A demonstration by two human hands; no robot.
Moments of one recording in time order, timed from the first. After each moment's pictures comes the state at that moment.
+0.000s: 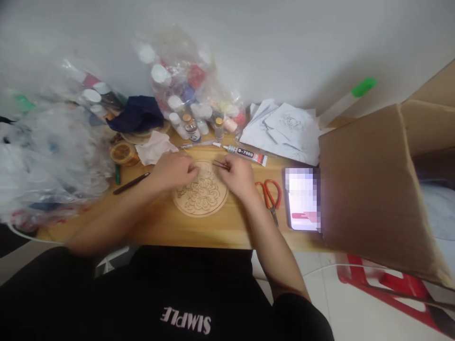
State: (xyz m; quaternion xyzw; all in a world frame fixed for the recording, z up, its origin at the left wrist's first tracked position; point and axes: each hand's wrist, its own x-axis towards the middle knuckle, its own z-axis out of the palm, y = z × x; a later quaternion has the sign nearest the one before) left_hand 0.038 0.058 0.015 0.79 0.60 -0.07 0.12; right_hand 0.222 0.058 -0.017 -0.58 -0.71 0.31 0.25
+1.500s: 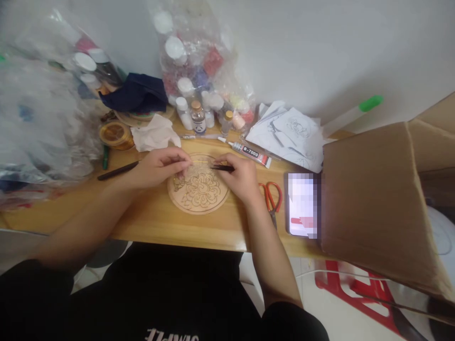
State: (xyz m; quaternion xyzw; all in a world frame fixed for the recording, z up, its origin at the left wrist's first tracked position) left_hand -0.001 0.030 -0.005 0.65 0.44 0.34 0.52; right_hand 0.226 0.049 -0.022 -0.47 -0.75 0.32 0.36
